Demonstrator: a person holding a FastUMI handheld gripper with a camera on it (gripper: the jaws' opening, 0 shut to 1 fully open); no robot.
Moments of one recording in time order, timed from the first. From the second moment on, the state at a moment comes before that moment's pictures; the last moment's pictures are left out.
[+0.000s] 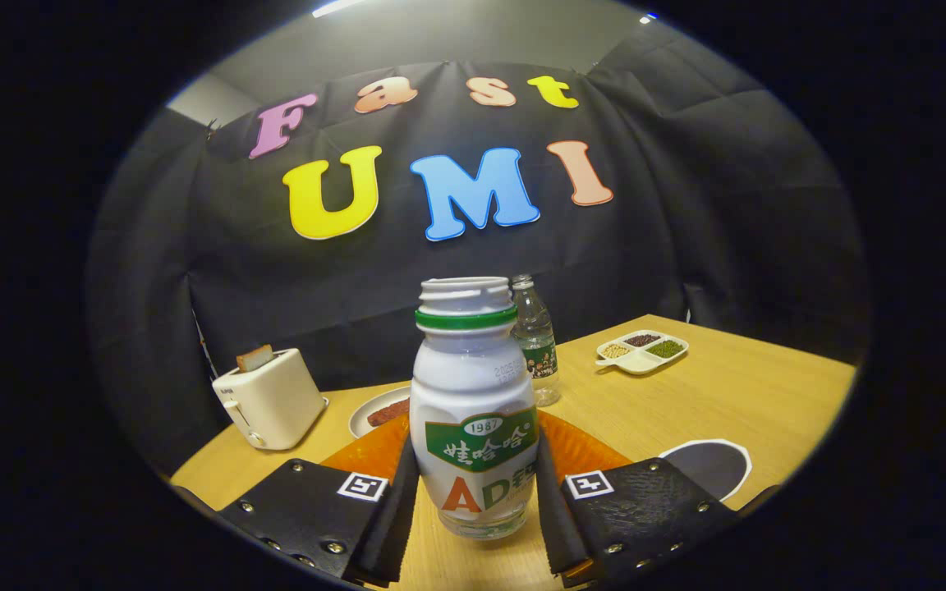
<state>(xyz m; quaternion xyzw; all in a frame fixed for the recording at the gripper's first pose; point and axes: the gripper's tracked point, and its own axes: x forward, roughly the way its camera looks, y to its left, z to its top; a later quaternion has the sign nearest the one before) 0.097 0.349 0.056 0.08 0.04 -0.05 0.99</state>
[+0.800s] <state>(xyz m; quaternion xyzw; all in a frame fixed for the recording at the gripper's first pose) 0.160 0.364 0.015 0.00 0.09 -0.04 1.00</state>
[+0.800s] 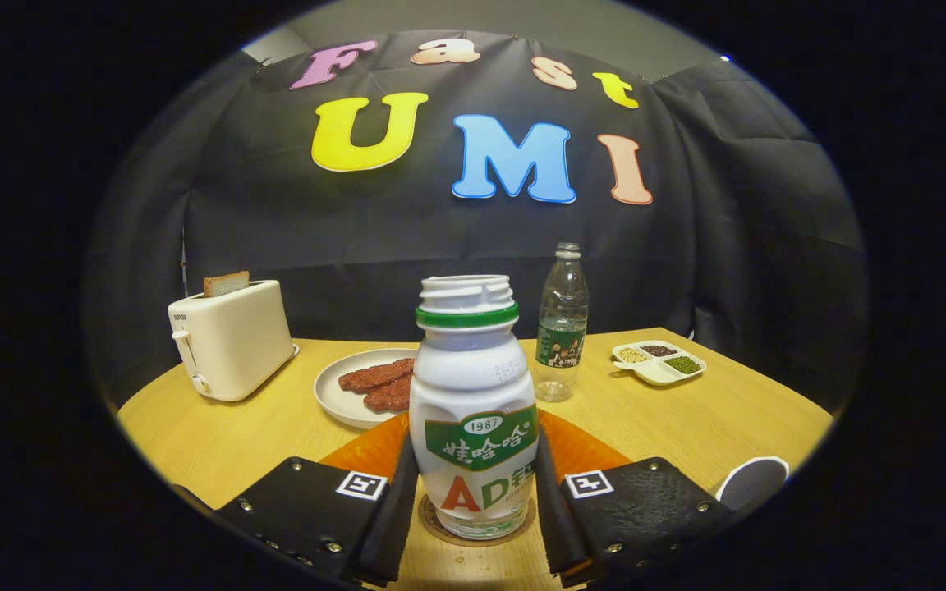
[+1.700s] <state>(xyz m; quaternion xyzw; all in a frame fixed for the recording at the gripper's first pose) 0.154 0.364 0.032 0.03 0.05 -0.04 1.00</state>
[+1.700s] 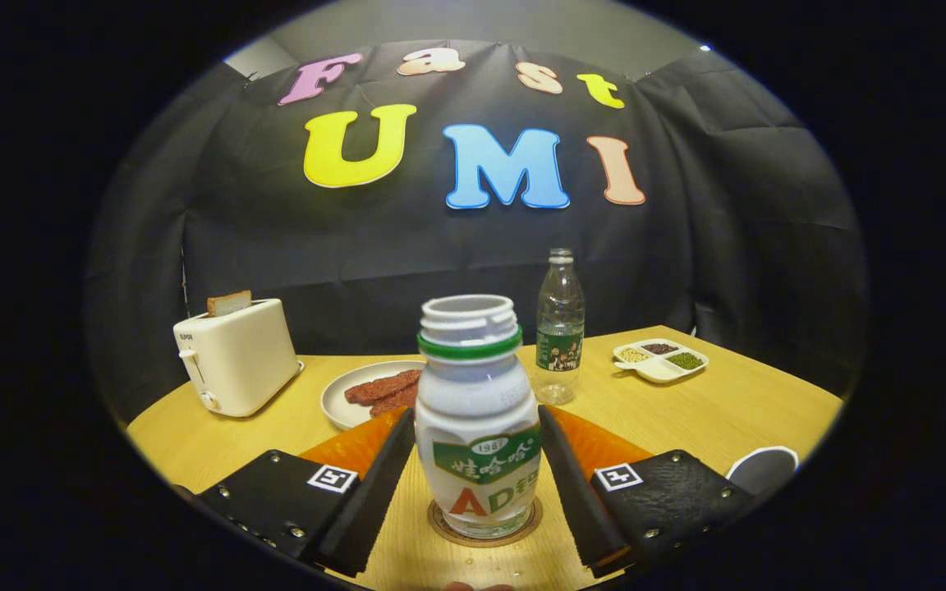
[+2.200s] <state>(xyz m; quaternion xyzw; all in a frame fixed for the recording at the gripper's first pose) 0.111 0.359 0.122 0.04 -0.04 -0.03 1.00</state>
